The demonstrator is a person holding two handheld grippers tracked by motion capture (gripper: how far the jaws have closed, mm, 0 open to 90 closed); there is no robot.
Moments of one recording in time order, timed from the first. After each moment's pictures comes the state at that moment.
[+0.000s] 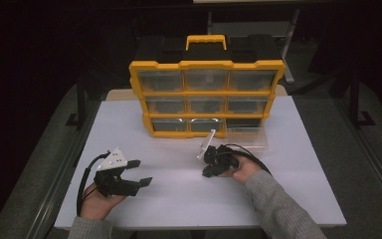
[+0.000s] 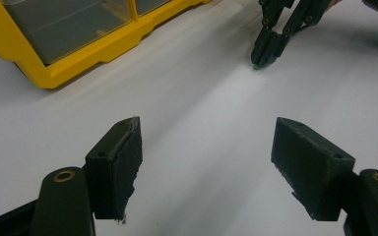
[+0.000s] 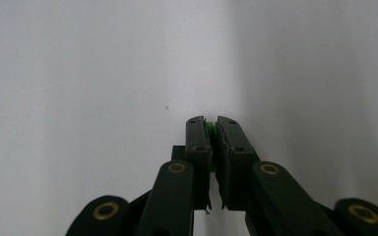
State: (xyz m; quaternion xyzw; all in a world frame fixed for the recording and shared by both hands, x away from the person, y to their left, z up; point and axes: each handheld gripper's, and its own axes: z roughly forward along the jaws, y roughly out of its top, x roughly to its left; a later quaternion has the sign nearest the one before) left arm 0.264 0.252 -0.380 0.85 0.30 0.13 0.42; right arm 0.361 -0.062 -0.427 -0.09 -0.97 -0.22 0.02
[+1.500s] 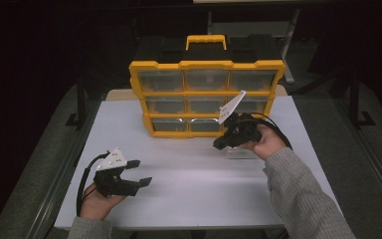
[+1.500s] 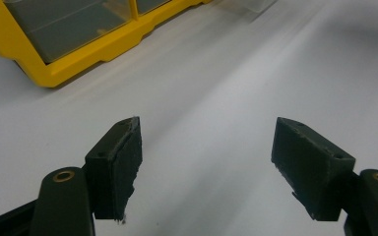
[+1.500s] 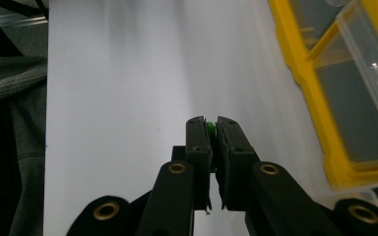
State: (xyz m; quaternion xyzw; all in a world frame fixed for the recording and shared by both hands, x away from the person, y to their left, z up) left arm 0.264 0.253 -0.381 0.85 0.30 0.12 0.42; right arm 0.379 -0.115 -0.317 -0.11 -0.94 -0.31 0.00
